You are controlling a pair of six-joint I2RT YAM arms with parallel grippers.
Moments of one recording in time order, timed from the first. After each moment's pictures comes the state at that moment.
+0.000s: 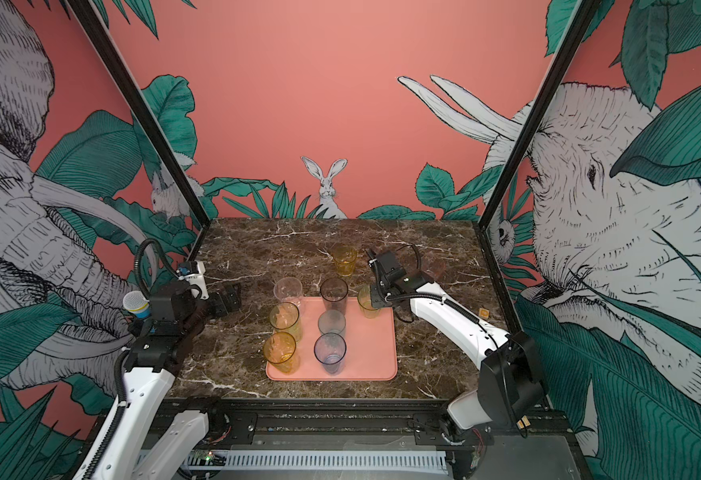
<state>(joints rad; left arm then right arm) -0.05 0.72 0.72 -0.49 0.02 -0.27 0.59 1.47 1.16 -0.75 0.18 0.42</state>
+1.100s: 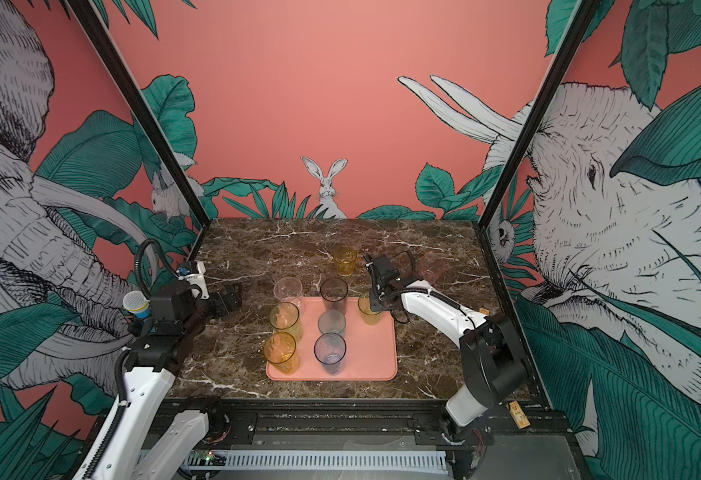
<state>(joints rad) -0.05 0.73 0.72 -0.49 0.04 -0.29 0.57 1.58 1.12 -0.68 0.17 0.41</state>
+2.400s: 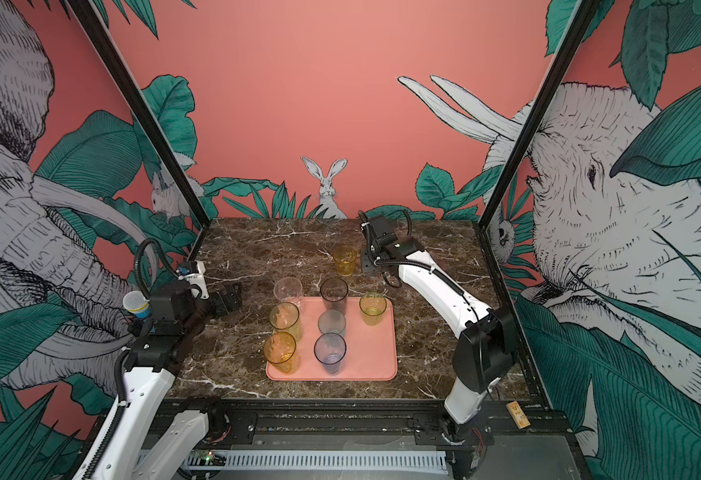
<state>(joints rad) -0.05 0.73 0.72 -0.49 0.04 -0.28 0.54 1.72 1.60 -0.81 0.20 0.36</state>
